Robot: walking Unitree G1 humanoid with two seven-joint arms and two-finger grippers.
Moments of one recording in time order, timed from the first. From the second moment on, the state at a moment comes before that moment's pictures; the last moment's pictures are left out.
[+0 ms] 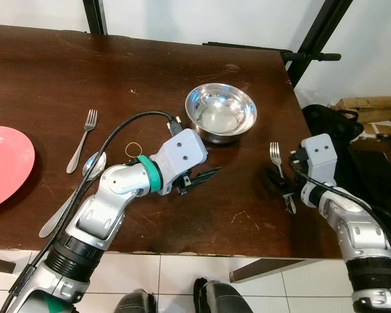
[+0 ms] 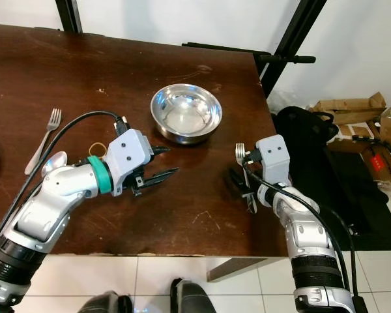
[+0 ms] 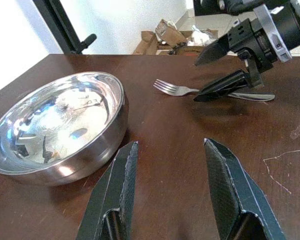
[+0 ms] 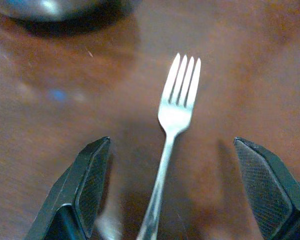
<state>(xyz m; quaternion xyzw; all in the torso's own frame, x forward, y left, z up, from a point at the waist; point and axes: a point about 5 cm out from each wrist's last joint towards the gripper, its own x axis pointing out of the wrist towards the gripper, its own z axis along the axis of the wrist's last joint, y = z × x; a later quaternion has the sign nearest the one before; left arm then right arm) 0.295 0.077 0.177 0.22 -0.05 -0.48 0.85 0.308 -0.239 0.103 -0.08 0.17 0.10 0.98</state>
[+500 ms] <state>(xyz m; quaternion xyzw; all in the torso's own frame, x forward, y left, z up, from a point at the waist) 0.295 0.078 0.178 0.22 -0.05 -0.48 0.85 0.316 -0.182 0.088 0.02 0.19 0.22 0.96</state>
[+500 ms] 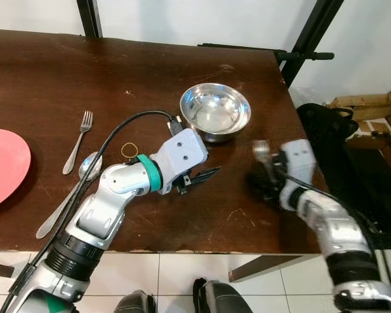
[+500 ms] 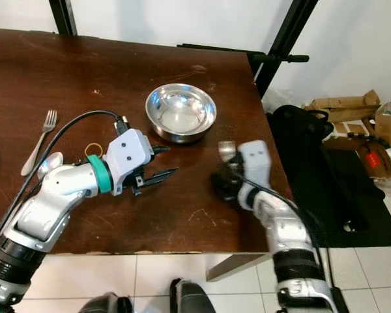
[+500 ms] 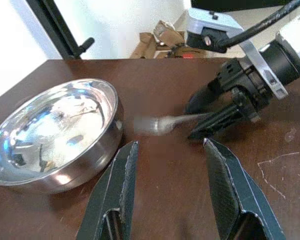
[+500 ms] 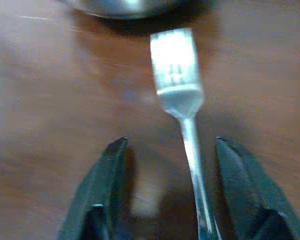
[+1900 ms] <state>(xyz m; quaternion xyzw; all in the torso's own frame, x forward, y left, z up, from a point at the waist) 0.296 0.074 0.177 0.22 -0.05 -0.48 0.85 0.322 -0.150 0.108 -0.11 0.12 0.30 0.94</state>
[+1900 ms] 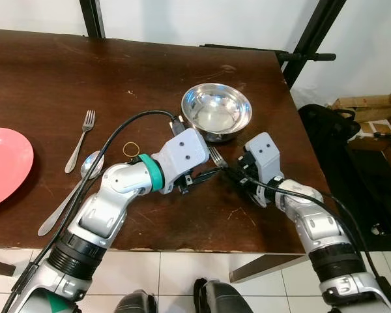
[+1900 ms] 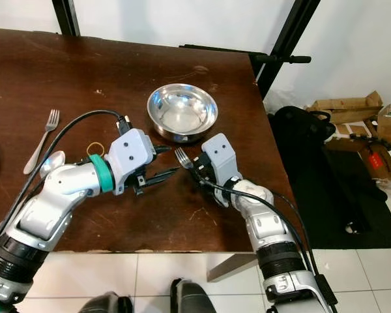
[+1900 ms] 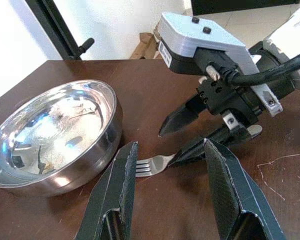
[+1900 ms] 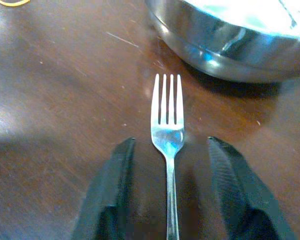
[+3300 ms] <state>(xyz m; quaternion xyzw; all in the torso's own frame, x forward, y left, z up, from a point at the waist) 0.297 0.077 0.175 0.22 -0.05 -0.48 0.85 0.308 -0.158 0.075 -0.01 0.14 0.31 0.94</state>
